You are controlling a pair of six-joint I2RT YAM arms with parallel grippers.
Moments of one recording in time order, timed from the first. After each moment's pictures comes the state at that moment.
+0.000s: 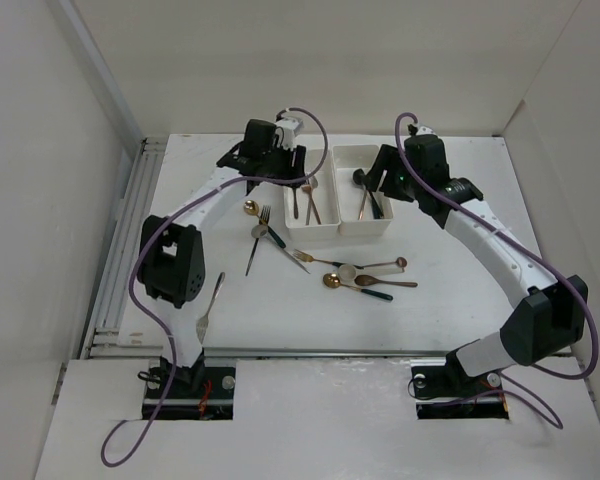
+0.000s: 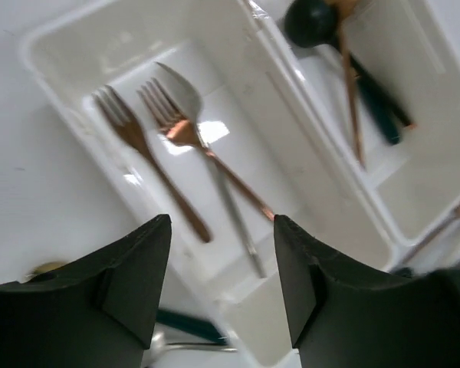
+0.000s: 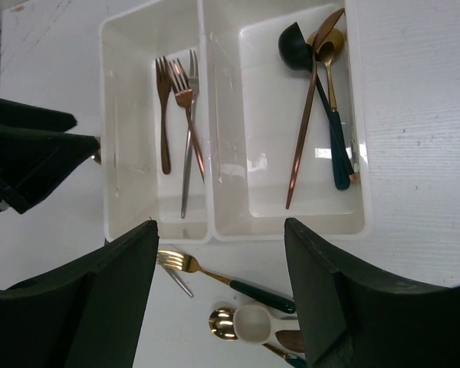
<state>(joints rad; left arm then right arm) -0.39 1.93 1.63 -0.34 0.31 -0.16 0.39 1.46 1.34 -0.44 0.07 0.56</state>
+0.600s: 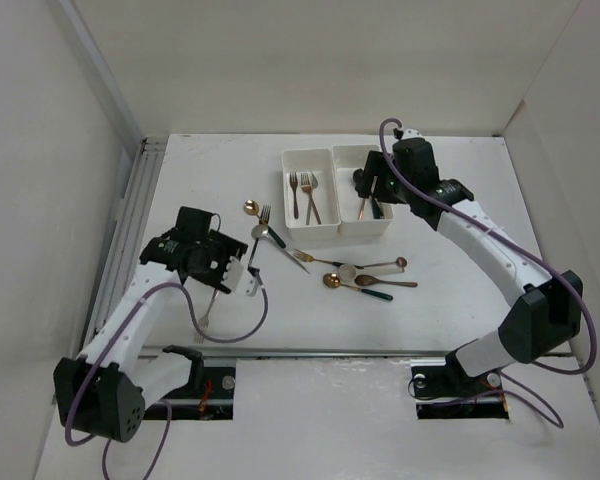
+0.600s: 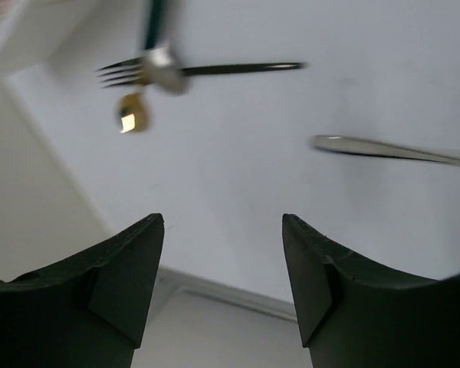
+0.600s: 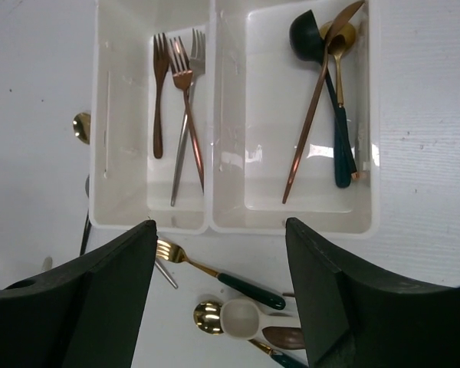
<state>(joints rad) -0.25 1.01 0.89 -0.82 0.28 1.70 0.43 1.47 1.34 -0.44 0.10 0.48</state>
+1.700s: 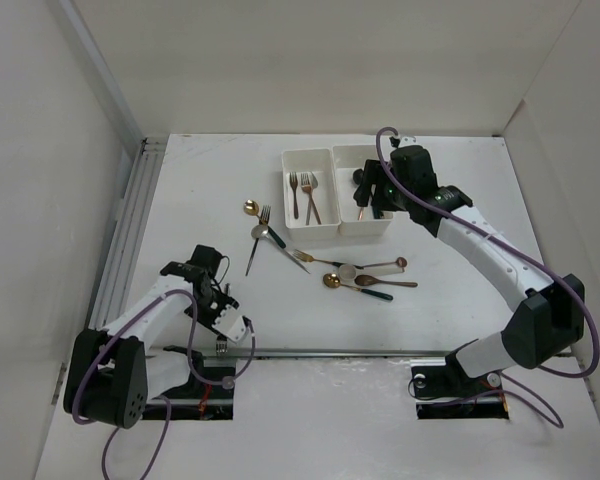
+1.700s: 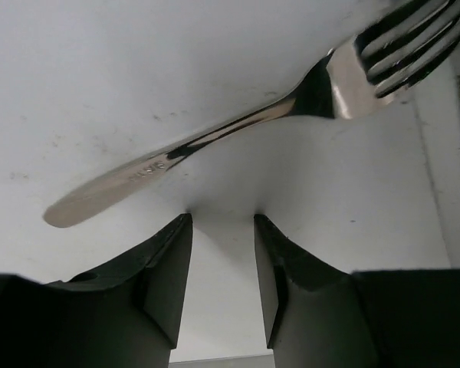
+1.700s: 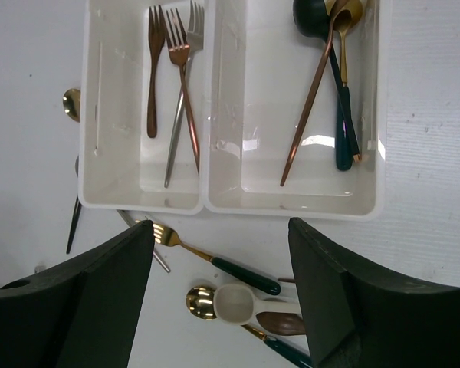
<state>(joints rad) -0.25 1.15 0.53 -0.91 0.10 1.91 0.46 1.45 1.29 -0.44 0.10 0.46</state>
